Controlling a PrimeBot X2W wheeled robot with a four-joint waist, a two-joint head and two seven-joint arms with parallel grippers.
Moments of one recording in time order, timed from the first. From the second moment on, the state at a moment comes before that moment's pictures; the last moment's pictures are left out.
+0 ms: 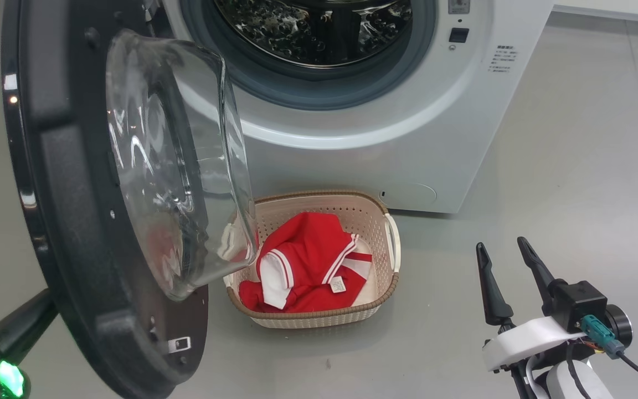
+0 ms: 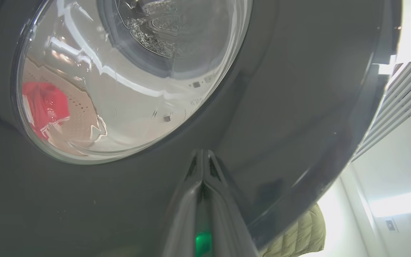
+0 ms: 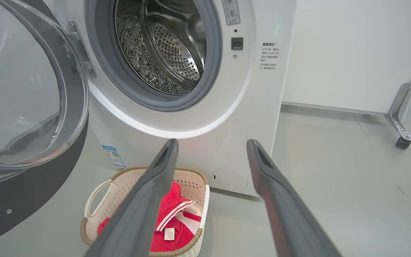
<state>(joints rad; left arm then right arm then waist) 0.08 0.35 0.24 -0.22 -1.91 -0.06 0.86 -0.04 -0.04 0.14 0.23 0.21 0.03 -0.26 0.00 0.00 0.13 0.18</state>
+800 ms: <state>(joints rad) 0.07 0.31 0.11 -0.34 -1.93 -0.08 0.94 -0.10 -0.04 0.16 0.21 0.21 0.03 -0.26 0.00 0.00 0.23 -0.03</state>
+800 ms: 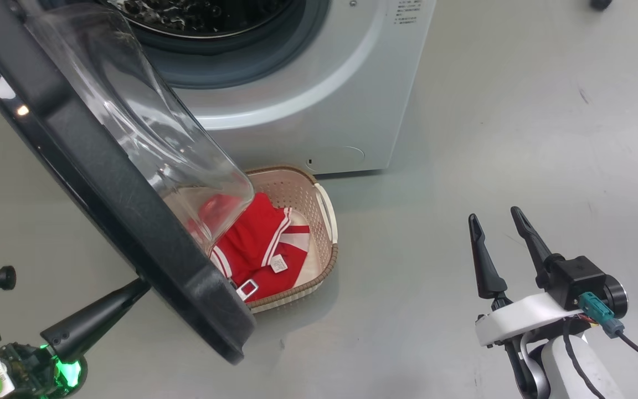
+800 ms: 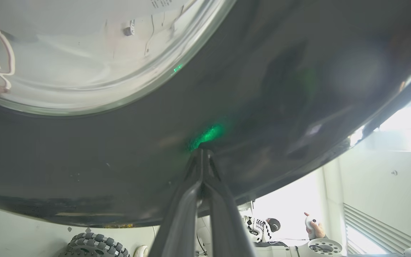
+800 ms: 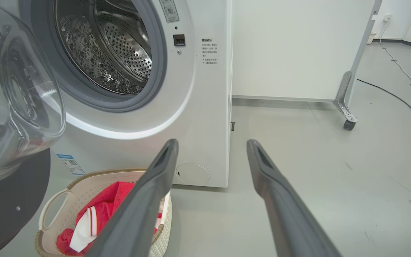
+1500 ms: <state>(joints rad) -0.21 0.34 0.05 -0.35 -1.91 0.01 0.95 -0.21 -0.04 0.22 0.16 0.28 0.02 -0.26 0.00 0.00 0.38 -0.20</state>
